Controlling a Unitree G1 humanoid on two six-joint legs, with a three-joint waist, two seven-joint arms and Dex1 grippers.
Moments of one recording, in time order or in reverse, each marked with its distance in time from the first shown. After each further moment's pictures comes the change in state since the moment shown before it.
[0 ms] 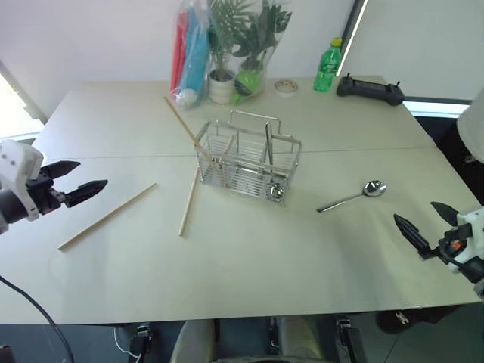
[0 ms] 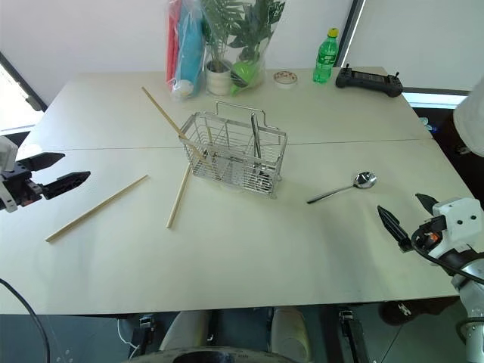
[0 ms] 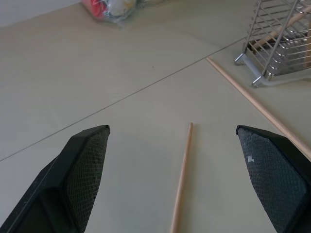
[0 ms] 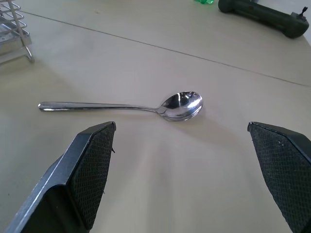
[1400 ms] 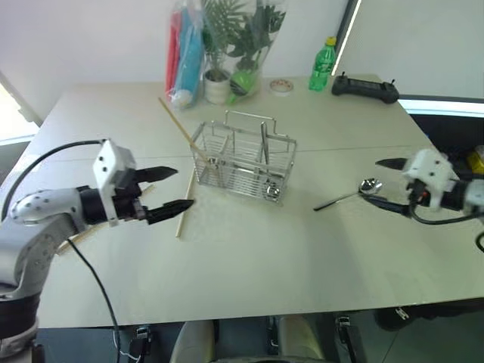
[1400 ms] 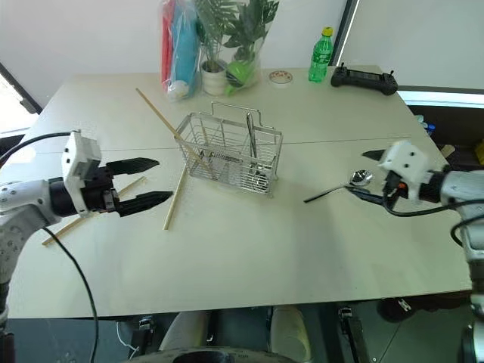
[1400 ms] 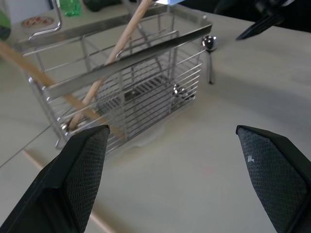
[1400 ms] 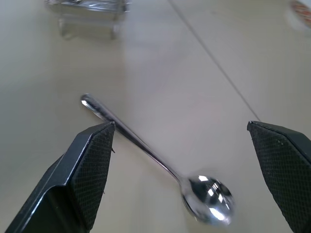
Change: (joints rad) left arm -0.052 -0.125 -0.203 -0.632 -0.295 0.299 0.135; right arm -0.718 -0.363 0.559 0.560 -0.279 -0.298 0.559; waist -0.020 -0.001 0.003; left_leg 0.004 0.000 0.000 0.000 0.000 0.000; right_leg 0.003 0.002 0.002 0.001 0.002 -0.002
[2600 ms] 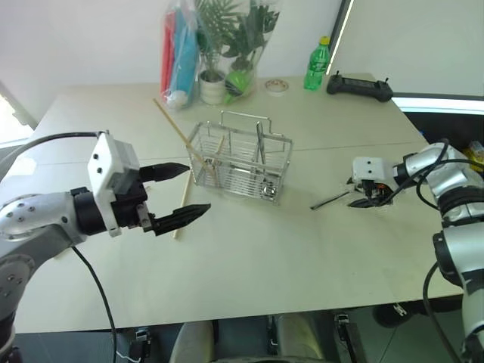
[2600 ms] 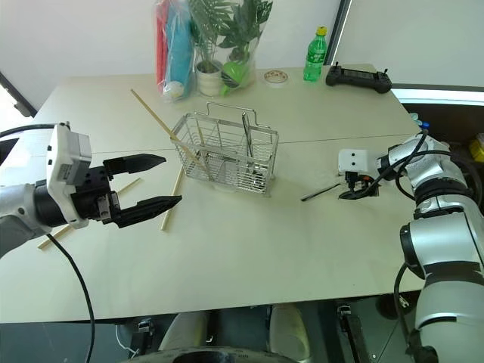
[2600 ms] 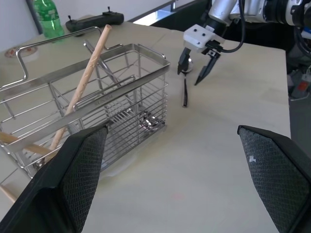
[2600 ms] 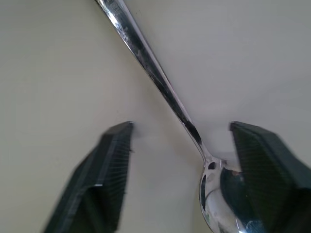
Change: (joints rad) left arm 0.048 0.112 0.098 -0.188 -0.315 0.084 0.213; right arm -0.629 0.203 0.358 0.965 -0.490 -0.373 0.064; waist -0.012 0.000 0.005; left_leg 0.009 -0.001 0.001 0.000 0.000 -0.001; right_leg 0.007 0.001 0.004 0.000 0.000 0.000
